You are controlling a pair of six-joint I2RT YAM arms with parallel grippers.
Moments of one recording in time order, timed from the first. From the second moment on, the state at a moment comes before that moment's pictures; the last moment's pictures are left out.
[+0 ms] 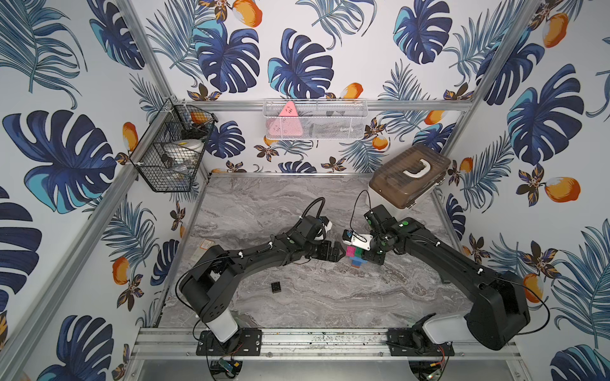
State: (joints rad) left arm -0.69 1.67 0.99 -0.11 0.36 -0.58; right arm 0.52 1.41 1.08 -0.93 -0.04 -0.73
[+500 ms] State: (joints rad) left arm -0.69 1.70 1.01 -0.10 0.37 -0.58; right arm 0.52 1.40 1.05 -0.93 -0.03 -0.74
